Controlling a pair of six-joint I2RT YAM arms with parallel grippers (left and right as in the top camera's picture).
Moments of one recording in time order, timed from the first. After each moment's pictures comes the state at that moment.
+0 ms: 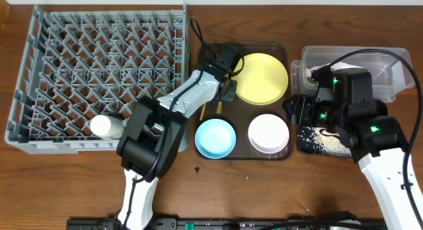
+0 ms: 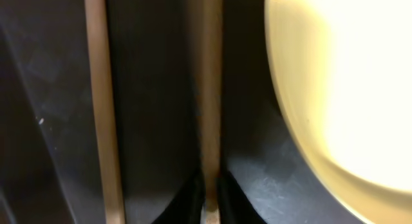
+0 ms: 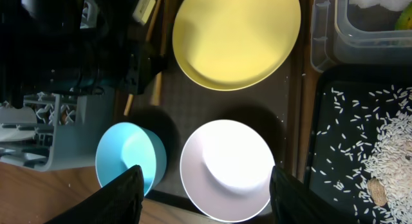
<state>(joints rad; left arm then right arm) -0.52 2.15 1.52 -0.62 -0.04 -0.28 0.18 1.17 1.07 -0.83 -0.29 0.33</state>
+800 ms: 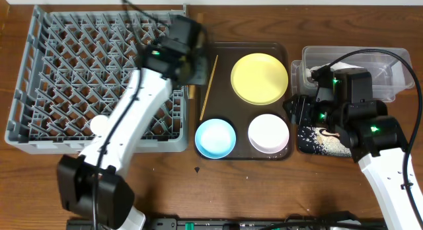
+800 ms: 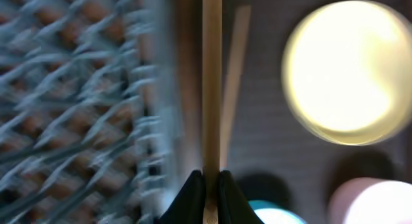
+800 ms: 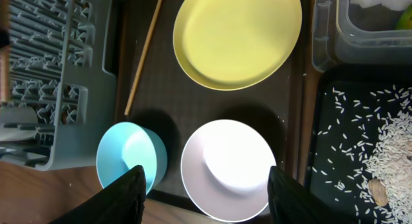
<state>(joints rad) -0.35 1.72 1.58 -0.97 -0.03 -0.30 0.18 1.17 1.07 -0.83 -0.29 0.33</state>
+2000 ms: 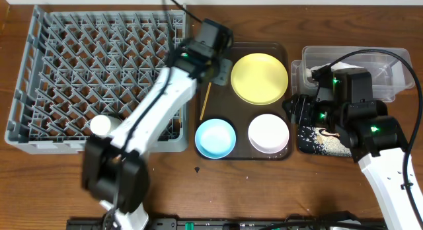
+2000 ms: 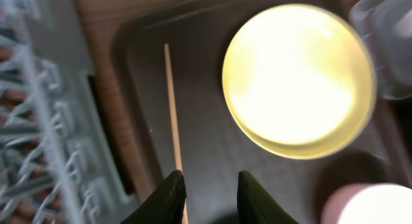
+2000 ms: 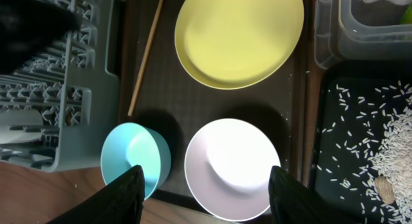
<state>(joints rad) -0.49 1.85 1.59 -0.76 -0.02 -0.14 0.18 1.17 1.07 -0.83 -0.30 0.36</state>
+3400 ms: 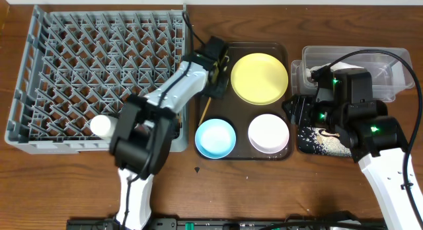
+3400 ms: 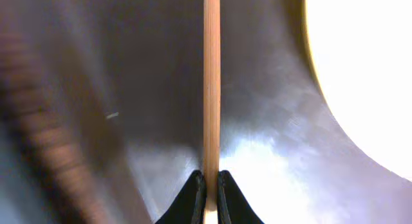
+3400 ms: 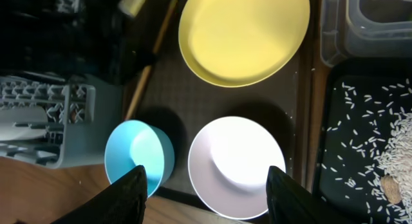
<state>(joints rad) -0.44 2.11 1.58 -0.75 0.03 -0.12 0.18 1.17 1.07 -0.83 -0.32 0.36</state>
